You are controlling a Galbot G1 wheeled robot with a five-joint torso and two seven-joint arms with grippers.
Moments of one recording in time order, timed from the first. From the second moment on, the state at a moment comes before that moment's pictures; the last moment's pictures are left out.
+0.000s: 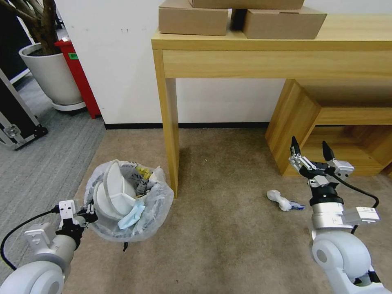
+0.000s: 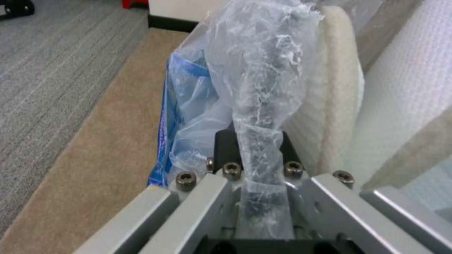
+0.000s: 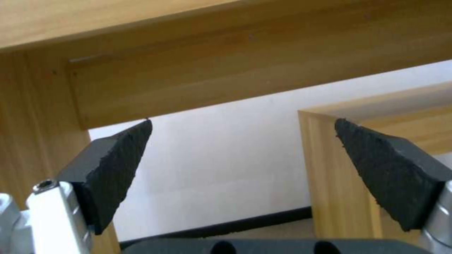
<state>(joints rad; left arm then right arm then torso) 1.67 -1.12 -0.81 -2.21 -0.70 0.37 -0.15 -1.44 1.19 0.63 2.16 0.54 0.17 0.16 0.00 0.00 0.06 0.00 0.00</state>
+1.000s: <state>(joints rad) 1.69 -1.12 -0.82 -2.21 -0.68 0.36 -0.13 -1.46 1.24 0.64 2.14 0.50 0.22 0.15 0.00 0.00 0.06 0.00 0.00</state>
